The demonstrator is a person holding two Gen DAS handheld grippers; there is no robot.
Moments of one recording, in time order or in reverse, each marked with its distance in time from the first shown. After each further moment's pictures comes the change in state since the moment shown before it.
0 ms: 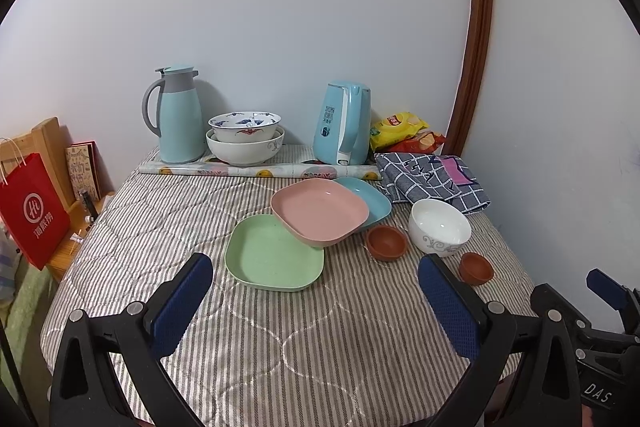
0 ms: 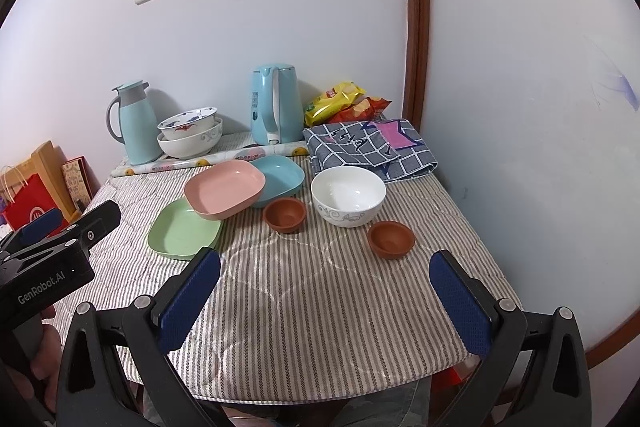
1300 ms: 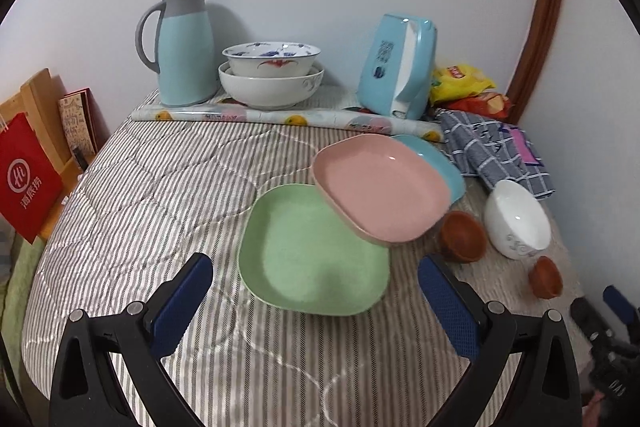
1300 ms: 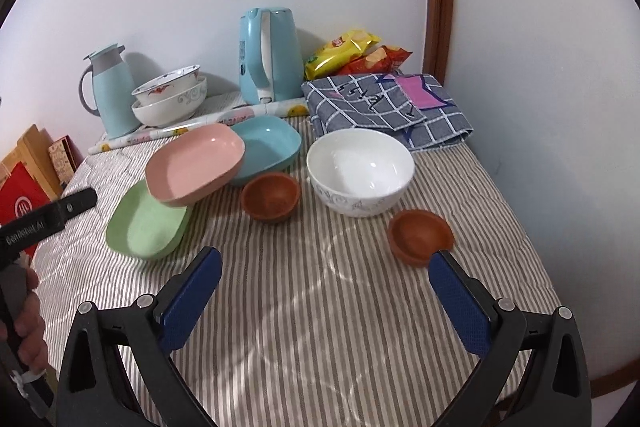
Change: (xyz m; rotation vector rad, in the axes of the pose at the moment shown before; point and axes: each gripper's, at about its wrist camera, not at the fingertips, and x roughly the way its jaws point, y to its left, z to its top) left arm 0.144 0.050 0.015 -0.071 0.224 0.071; right arm 0.125 -0.008 0.006 0.000 0.144 0.036
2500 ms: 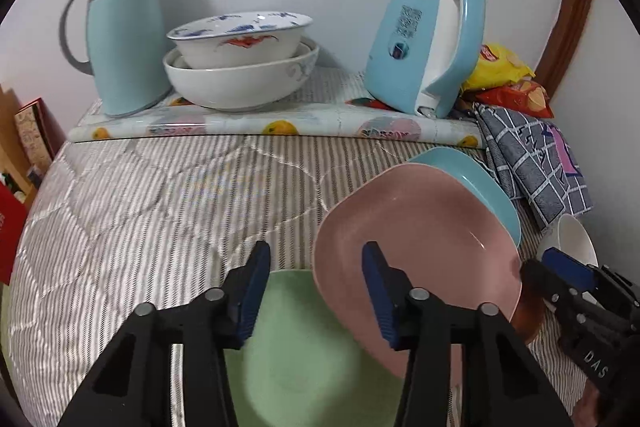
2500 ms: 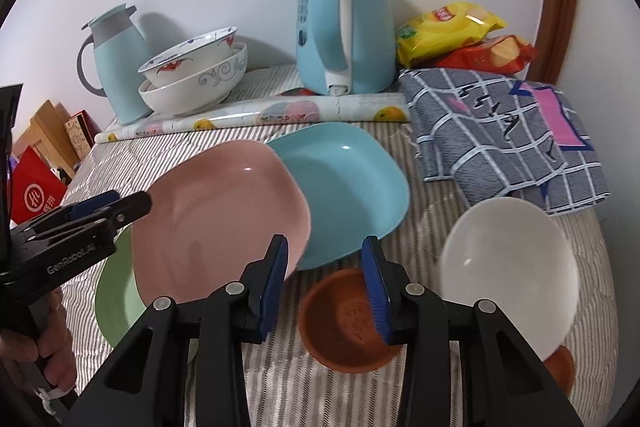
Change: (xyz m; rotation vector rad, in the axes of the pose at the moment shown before) left arm 0.130 -0.002 0.070 0.052 0.113 -0.039; right arm 0.156 0.072 0.090 -0.112 0.156 0.172
